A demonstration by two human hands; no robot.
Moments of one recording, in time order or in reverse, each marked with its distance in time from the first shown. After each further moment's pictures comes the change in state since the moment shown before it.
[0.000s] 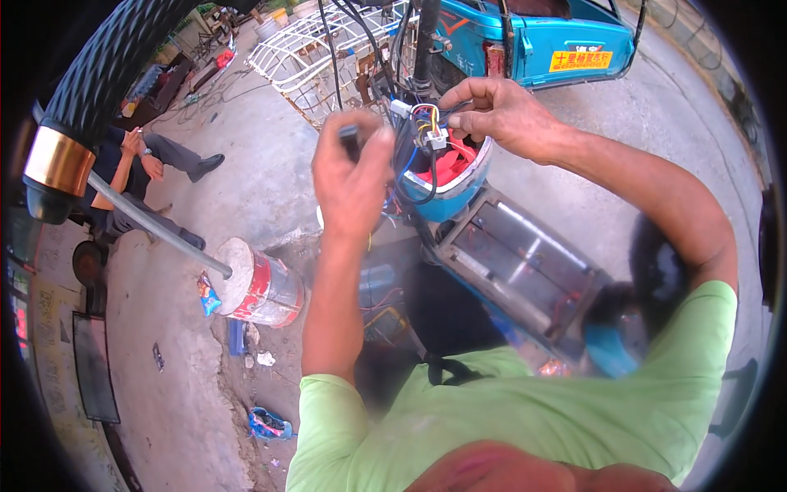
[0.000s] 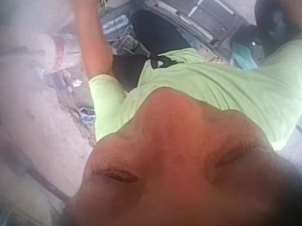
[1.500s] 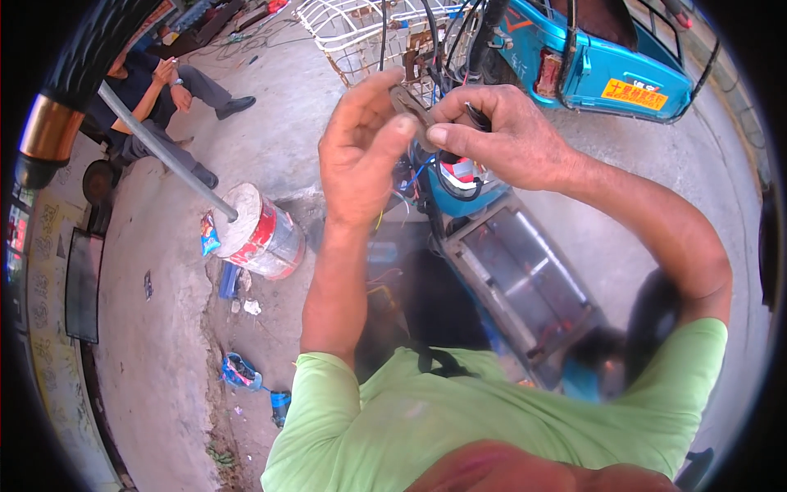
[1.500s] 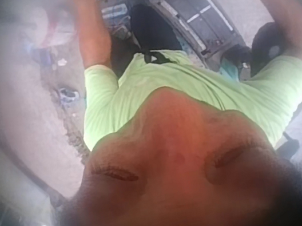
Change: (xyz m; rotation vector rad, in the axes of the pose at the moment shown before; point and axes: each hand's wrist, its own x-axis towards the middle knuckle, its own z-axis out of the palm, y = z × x) left_hand 0.003 -0.009 -0.005 -0.185 0.050 0.280; right_hand 0.014 -0.033 0.029 -0.093 -0.204 -0.220
